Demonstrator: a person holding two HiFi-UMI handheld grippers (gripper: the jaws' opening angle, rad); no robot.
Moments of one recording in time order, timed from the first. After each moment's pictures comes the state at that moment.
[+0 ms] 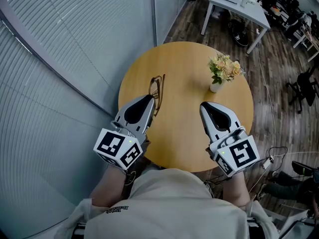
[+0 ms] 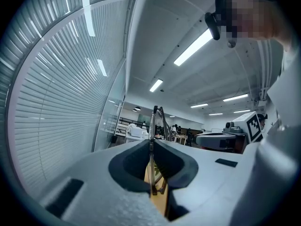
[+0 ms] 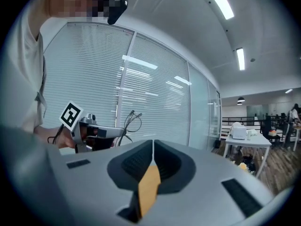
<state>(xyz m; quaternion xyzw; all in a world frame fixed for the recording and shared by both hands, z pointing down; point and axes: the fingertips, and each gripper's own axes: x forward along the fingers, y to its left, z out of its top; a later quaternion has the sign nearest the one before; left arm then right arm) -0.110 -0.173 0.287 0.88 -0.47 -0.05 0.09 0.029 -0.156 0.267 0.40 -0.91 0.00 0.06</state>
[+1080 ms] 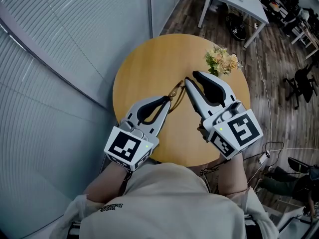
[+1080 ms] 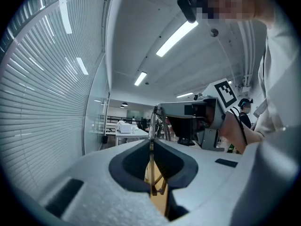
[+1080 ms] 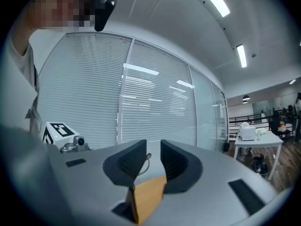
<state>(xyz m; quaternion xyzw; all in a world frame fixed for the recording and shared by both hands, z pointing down) -0.045 -0.156 0.295 0.92 -0.40 0.02 0.03 -0.002 -0.191 0.225 0.37 -0.93 0.00 0.02</state>
